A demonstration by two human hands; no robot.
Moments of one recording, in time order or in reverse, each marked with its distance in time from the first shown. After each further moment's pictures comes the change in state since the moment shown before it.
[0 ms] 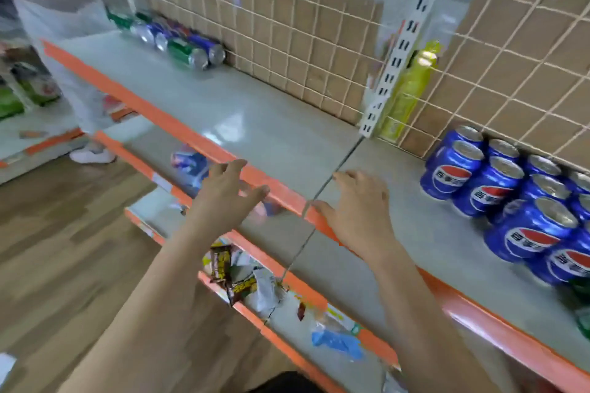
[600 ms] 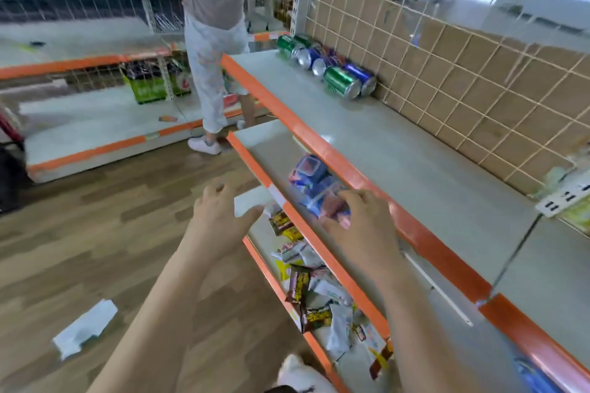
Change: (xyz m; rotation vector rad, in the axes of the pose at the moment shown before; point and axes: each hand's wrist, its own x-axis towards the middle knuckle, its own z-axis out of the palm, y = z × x) left_hand -0.004 -0.205 -0.152 0.009 0.197 -0.357; right_hand 0.060 -0.236 0.091 0.201 -0.039 -0.270
